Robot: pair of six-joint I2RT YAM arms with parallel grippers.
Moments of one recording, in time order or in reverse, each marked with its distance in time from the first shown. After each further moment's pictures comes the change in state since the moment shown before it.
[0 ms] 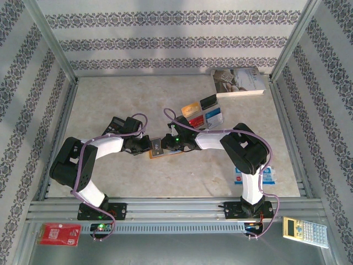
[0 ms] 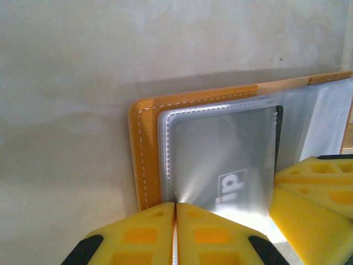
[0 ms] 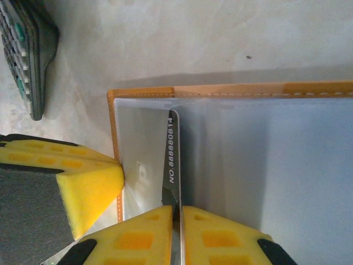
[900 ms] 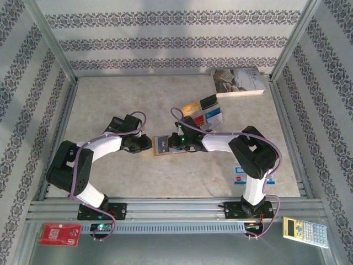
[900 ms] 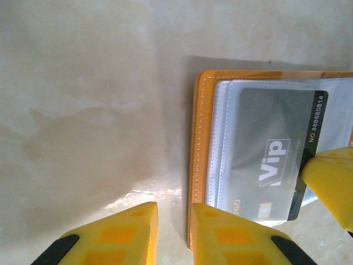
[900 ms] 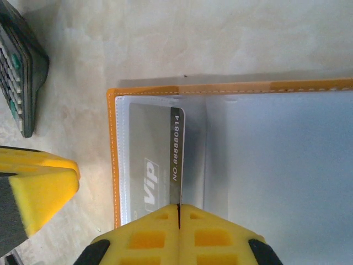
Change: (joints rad) left arm 0.000 -0.058 0.039 -0.103 -0.034 0.030; right arm -0.031 -0.106 -0.095 0.005 0.100 0.000
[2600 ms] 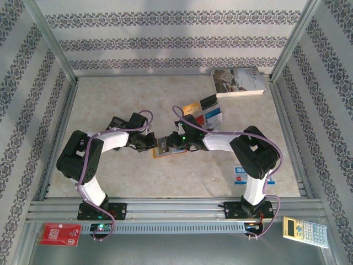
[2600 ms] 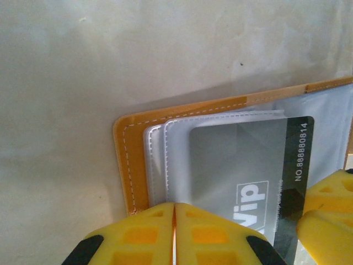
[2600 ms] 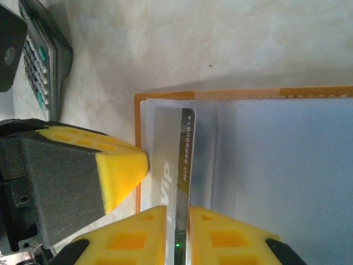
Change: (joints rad) left arm -0.027 0.154 0.077 0.057 0.091 -0.011; right arm -0.018 -0.002 0.005 0.009 -0.100 0.021
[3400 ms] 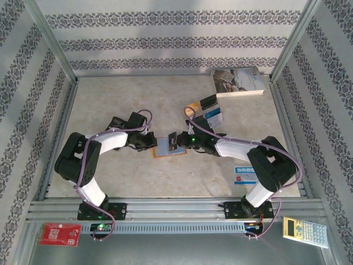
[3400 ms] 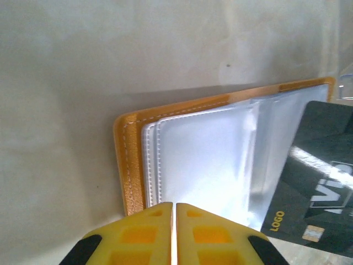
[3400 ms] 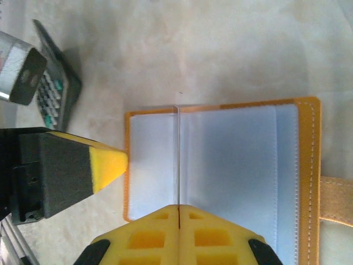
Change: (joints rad) left arm 0.000 -0.049 0.000 -0.016 -0.010 -0.006; right arm -0.035 -0.236 -0.169 0.035 0.131 -0.036
